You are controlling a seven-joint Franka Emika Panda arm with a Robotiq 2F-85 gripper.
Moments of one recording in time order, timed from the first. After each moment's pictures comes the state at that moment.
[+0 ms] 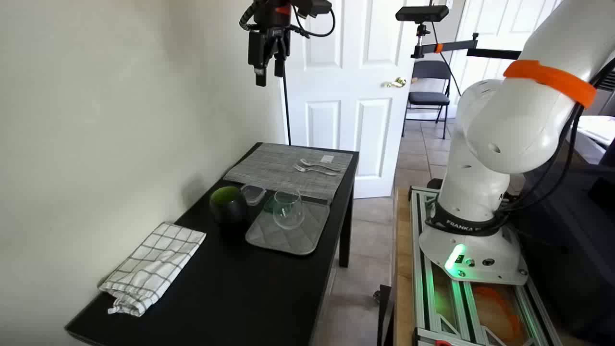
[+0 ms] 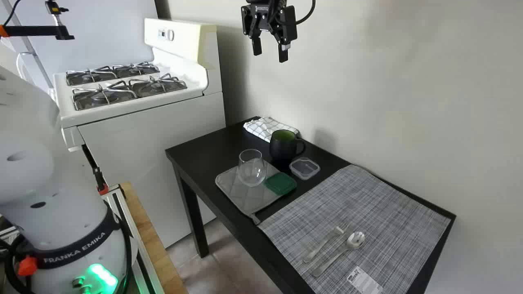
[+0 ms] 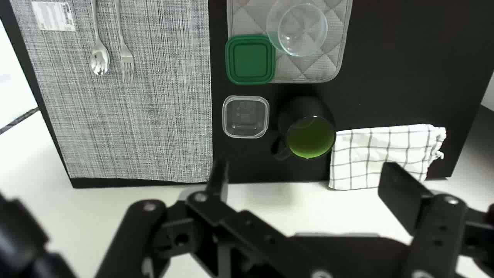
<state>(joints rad) -0.03 -0.48 -0.05 -2.31 -0.03 2.02 -0.06</state>
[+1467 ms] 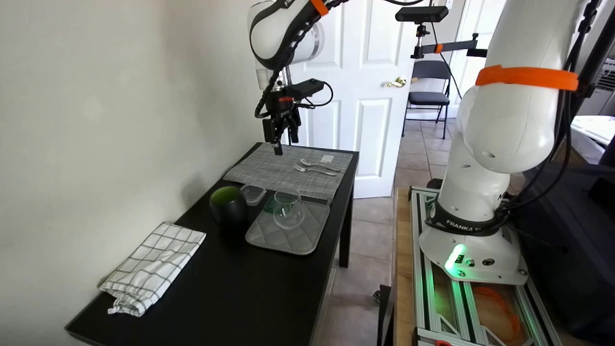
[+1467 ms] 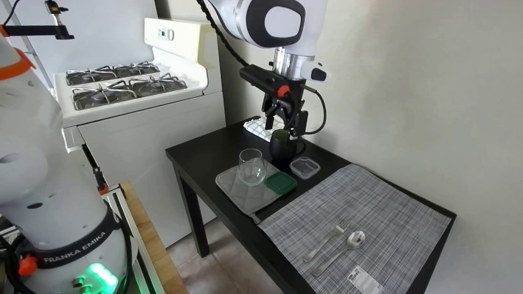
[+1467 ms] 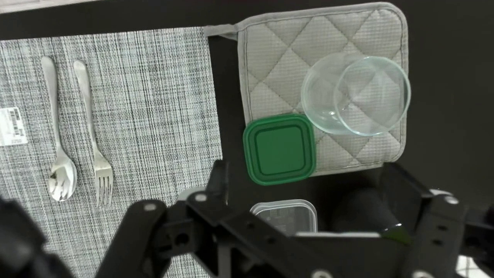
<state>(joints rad) -0.08 -0.08 -0.12 -2.37 0.03 2.18 -0.11</state>
